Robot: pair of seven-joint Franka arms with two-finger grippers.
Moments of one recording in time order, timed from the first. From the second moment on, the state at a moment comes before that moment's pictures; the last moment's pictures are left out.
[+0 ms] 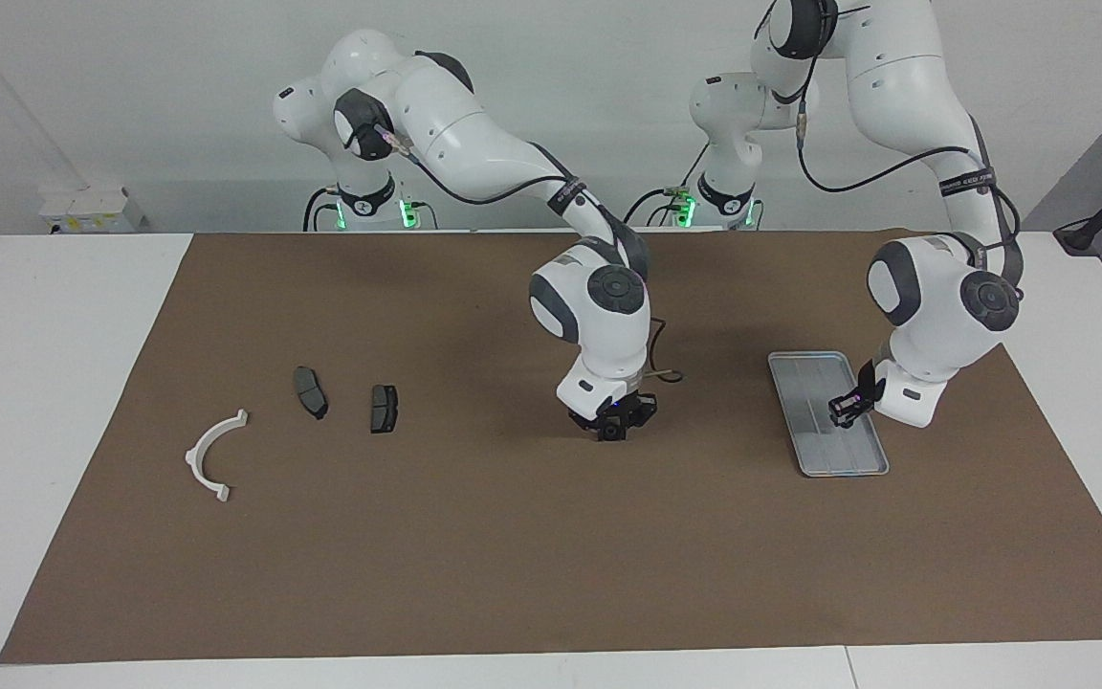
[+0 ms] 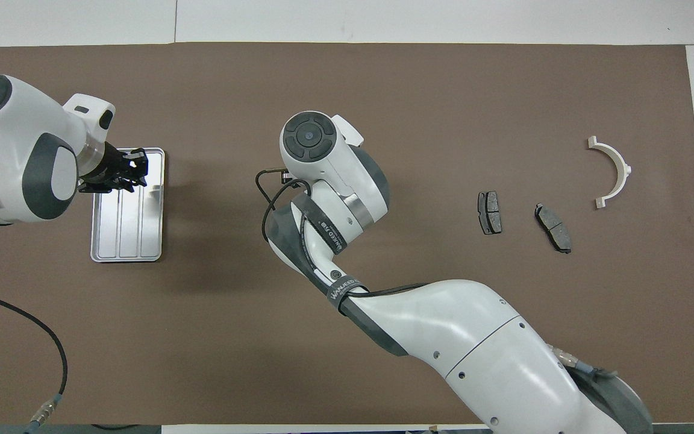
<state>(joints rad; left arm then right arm) -0.09 0.36 0.02 -1.79 -0.05 2.06 -0.44 0.59 0.86 0.04 -1.12 -0.03 2.03 0.63</state>
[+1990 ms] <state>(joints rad) -0.66 0.45 0.03 -1.78 -0.10 2.34 -1.26 -0.07 0.45 0.06 -1.54 -0.01 1.91 -0.37</state>
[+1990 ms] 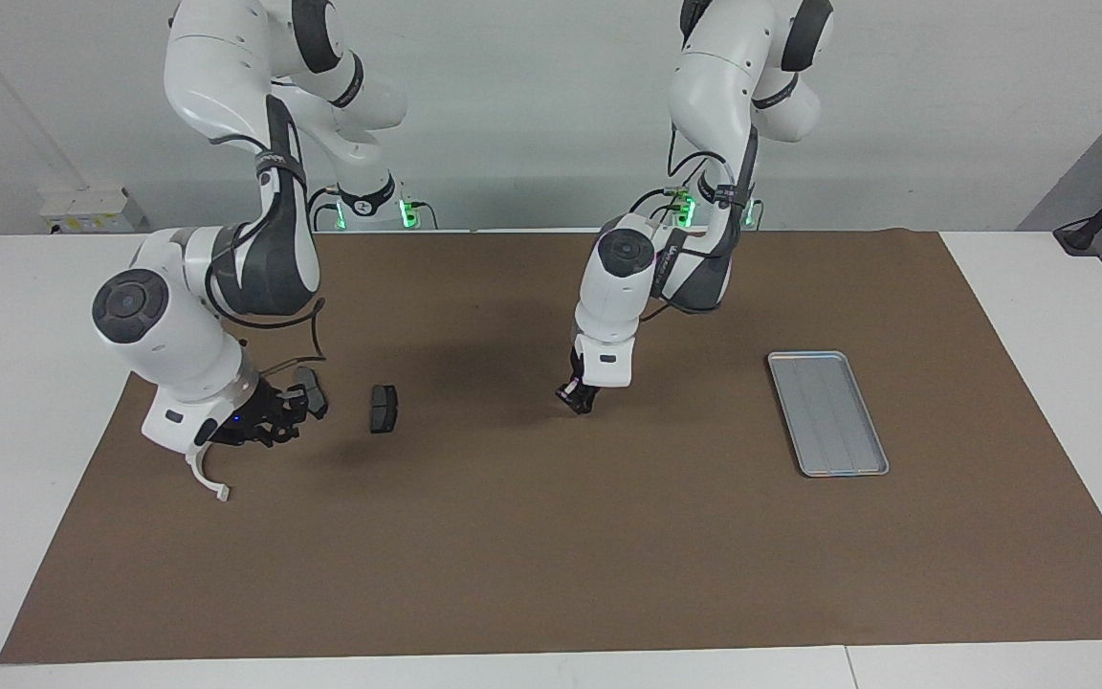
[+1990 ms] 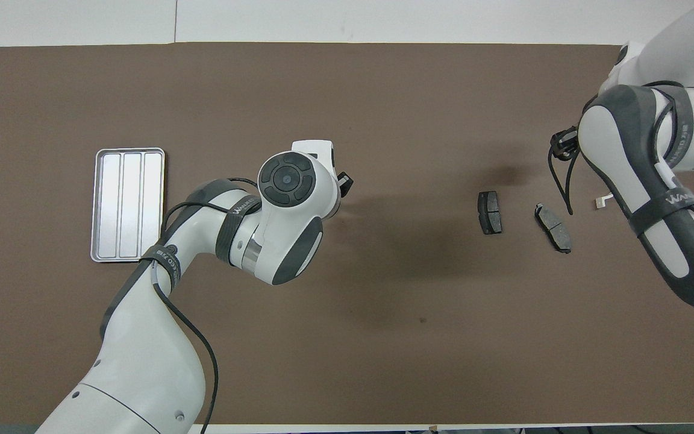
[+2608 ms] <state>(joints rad) -0.67 0.48 0.03 -1.78 -0.10 2.40 -1.28 -0.10 0.37 0.06 -1.84 -0.01 2.17 -0.41</state>
